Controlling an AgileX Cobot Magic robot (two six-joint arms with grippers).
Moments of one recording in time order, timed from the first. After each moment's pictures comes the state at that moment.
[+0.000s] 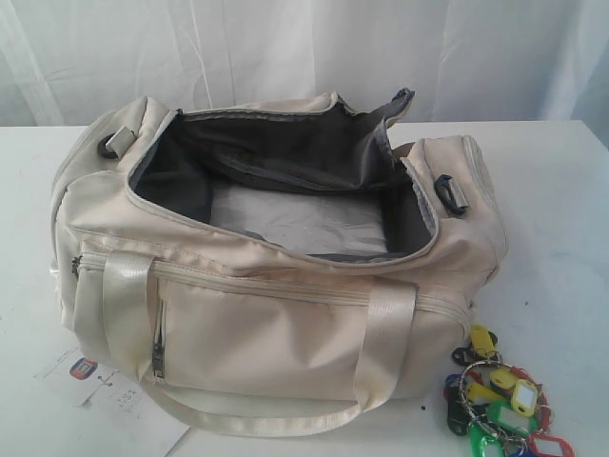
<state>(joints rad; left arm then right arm) 0.00 0.08 -0.17 -0.46 0.58 0.55 0.42 0.62 -0.76 0.13 0.81 -0.16</state>
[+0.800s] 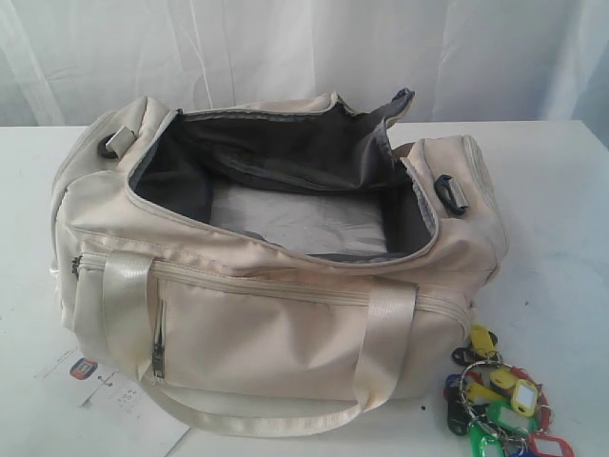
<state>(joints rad) 0.03 0.00 0.01 -0.25 0.54 0.16 0.42 0.62 -0.76 0.13 0.81 -0.16</state>
